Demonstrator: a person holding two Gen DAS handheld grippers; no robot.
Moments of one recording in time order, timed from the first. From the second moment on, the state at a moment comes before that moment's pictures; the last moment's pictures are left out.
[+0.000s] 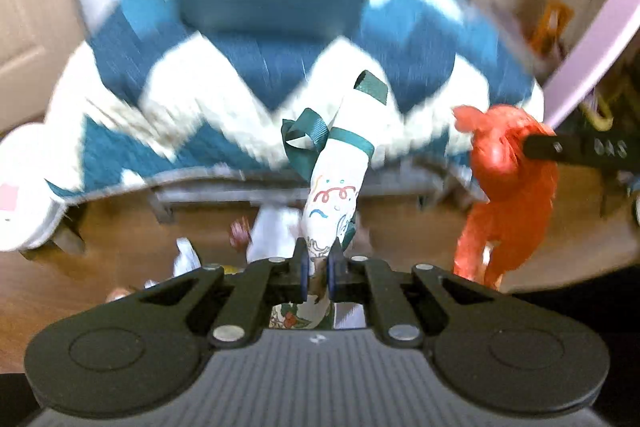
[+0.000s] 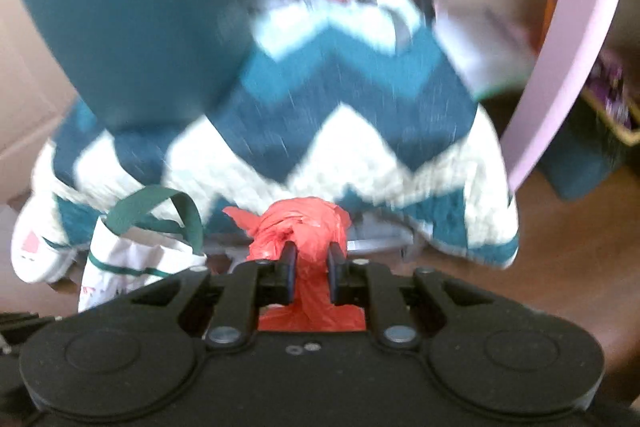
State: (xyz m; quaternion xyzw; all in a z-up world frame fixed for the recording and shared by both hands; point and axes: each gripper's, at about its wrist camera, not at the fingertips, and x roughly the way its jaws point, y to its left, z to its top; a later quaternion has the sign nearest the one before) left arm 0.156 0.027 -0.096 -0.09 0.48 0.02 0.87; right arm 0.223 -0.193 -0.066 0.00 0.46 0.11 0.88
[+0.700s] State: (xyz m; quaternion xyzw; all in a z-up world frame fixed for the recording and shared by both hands) left arm 0.175 0.088 0.175 -0.13 0.23 0.05 0.96; right arm 0.236 -0.158 0.196 0.01 0.21 0.21 0.96
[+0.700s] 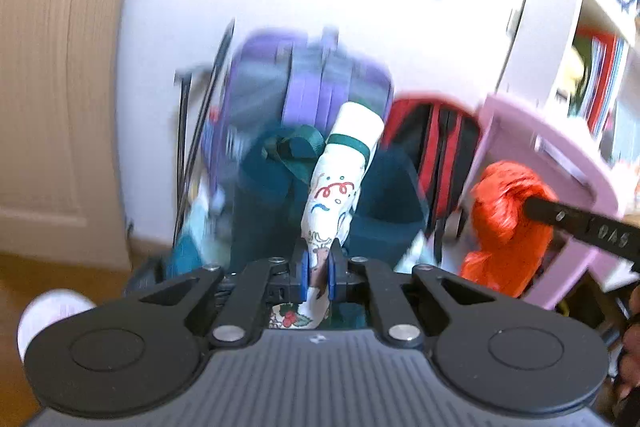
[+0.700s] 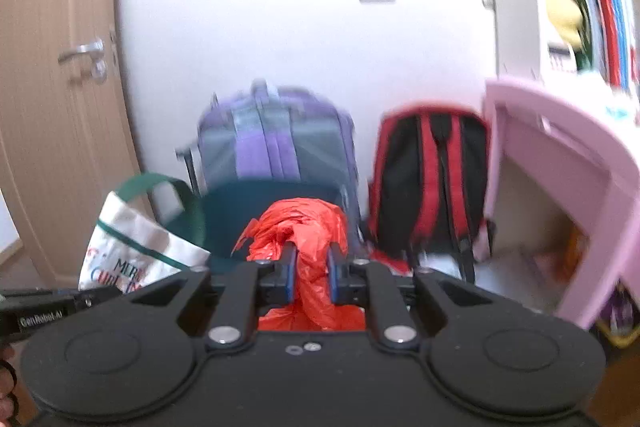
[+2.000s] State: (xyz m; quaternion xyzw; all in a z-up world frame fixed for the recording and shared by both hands) left arm 0.359 0.103 0.137 -0.10 0.32 0.05 0.94; right arm 0.392 -0.079 0.144 -0.01 0.32 0.22 0.92
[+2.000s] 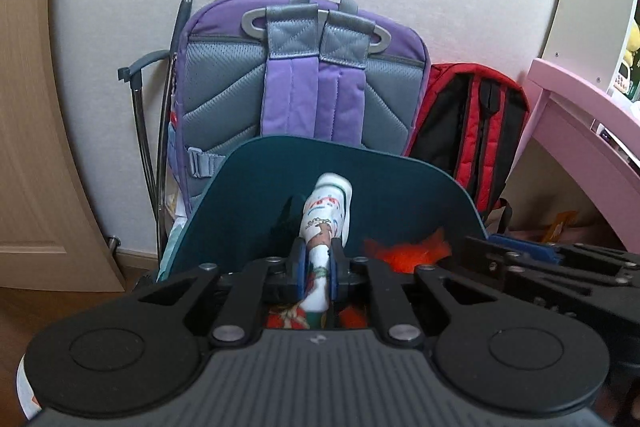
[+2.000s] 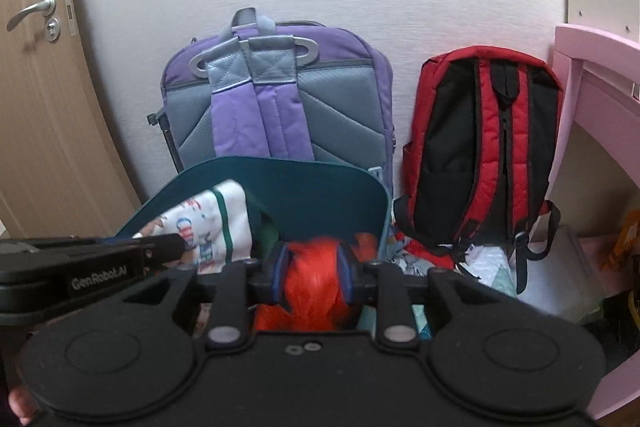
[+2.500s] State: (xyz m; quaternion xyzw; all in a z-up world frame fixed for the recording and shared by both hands) left arm 0.314 0.089 0.169 -0.09 0.28 0.05 0.95; right arm 0.356 -0.115 0.172 0.02 0.29 0.23 0.93
